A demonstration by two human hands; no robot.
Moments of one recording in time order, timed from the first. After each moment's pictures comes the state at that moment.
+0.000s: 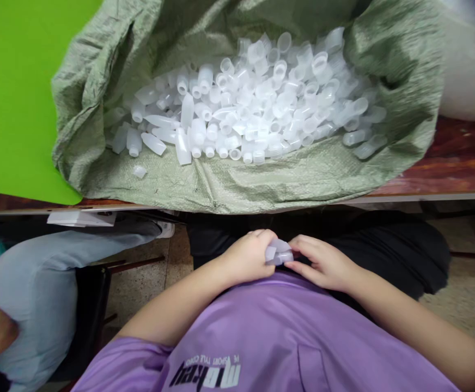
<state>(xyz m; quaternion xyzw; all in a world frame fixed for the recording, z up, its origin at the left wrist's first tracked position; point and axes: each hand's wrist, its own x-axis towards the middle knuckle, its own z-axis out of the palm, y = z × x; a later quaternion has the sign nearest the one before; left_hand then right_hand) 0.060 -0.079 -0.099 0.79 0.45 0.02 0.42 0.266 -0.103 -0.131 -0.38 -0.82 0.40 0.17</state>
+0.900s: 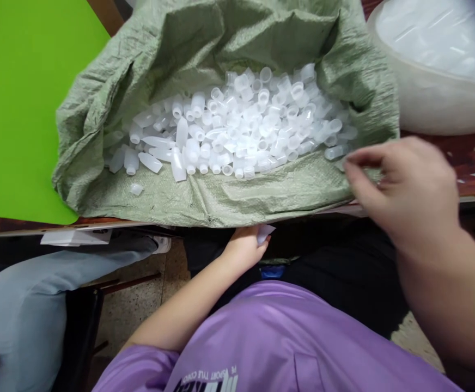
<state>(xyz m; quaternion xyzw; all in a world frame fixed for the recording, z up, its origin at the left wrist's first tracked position) 0.070 -0.054 -0.132 0.76 0.56 0.10 0.32 0.304 -0.030 -0.028 -0.62 -0.74 -0.11 0.24</state>
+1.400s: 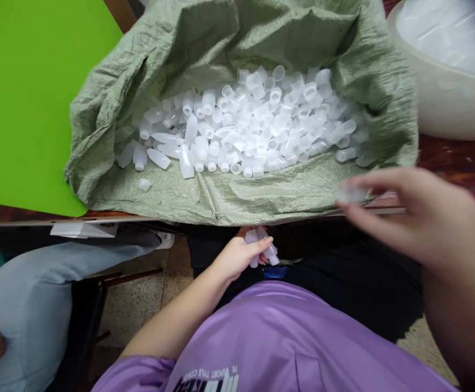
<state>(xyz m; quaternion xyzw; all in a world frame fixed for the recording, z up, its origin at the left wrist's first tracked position) 0.056 -0.069 -0.114 0.34 0.52 0.27 0.73 0.303 -0.041 -0.029 -0.54 -0.80 0.01 0.26</state>
